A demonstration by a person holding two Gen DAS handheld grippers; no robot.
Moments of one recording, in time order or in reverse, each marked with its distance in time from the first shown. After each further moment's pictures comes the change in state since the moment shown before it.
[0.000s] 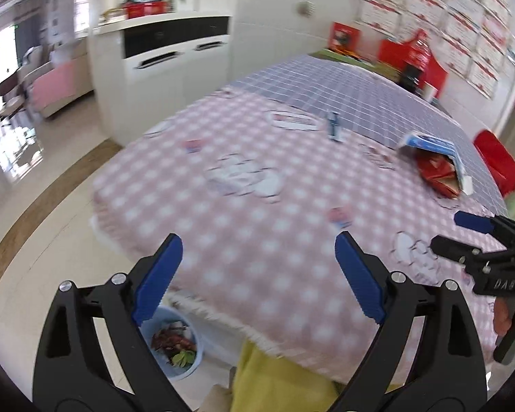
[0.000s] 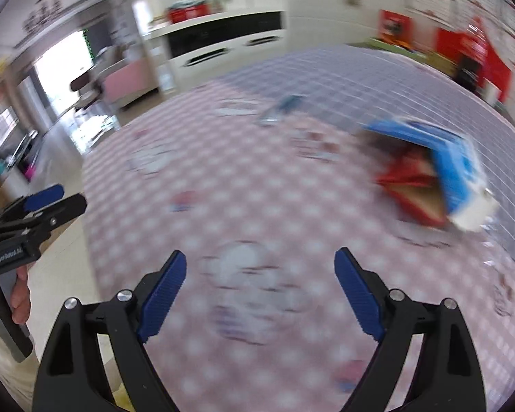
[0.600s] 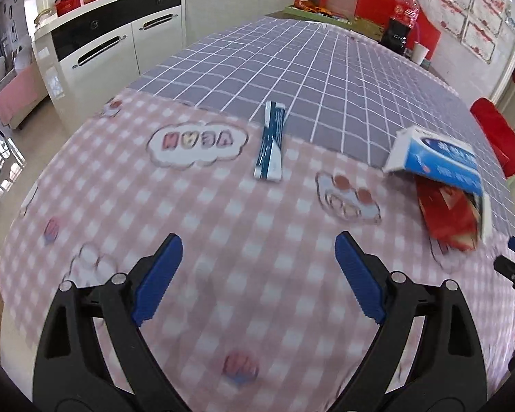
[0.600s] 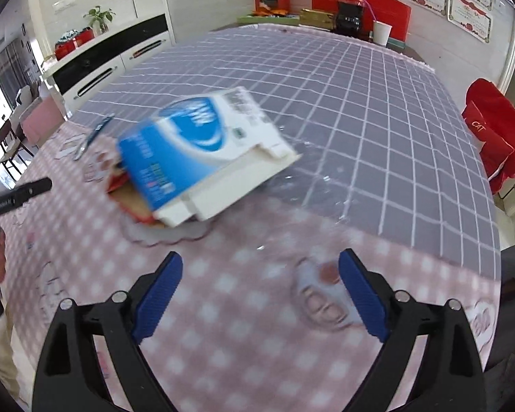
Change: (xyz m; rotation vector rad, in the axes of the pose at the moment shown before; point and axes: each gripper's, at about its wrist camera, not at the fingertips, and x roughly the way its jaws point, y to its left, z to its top) left arm 0.139 -0.097 0.091 0.094 0.169 -0.041; right arm -0.017 -0.198 -0.011 0.244 0.052 -0.258
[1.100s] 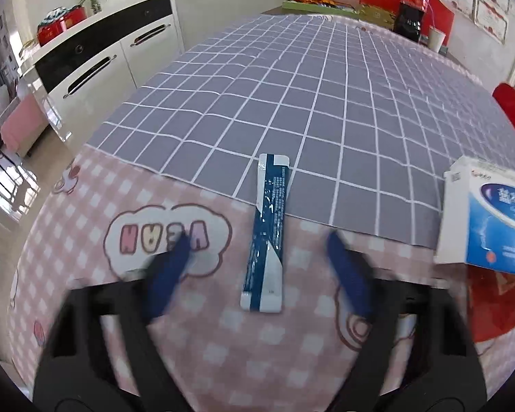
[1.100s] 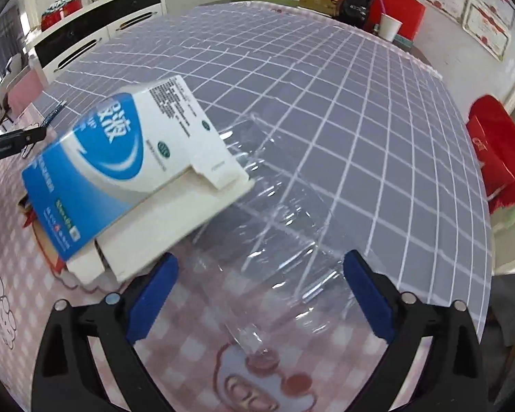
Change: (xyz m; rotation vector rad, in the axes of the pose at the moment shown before) left arm 0.072 -0.022 0.068 0.092 0.005 0.073; right arm 0.055 -0.022 0.044 -0.092 0.078 -0.068
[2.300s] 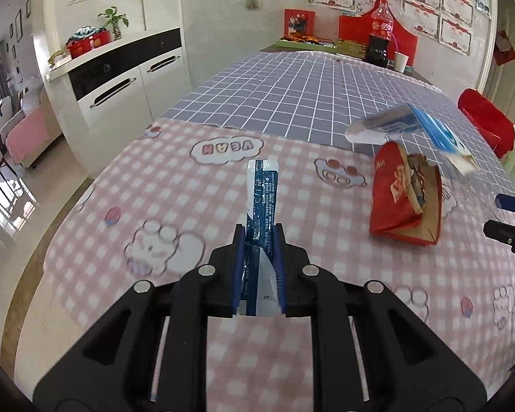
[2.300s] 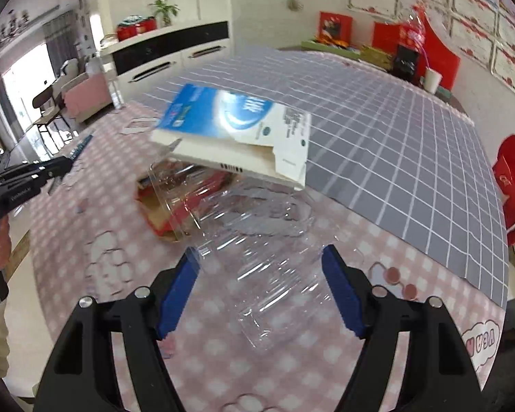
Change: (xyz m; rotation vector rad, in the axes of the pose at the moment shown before) left arm -0.154 0.037 -0.132 -0.001 -0.172 -0.023; right arm -0.104 0.106 -0.073 -0.112 -0.202 0.177
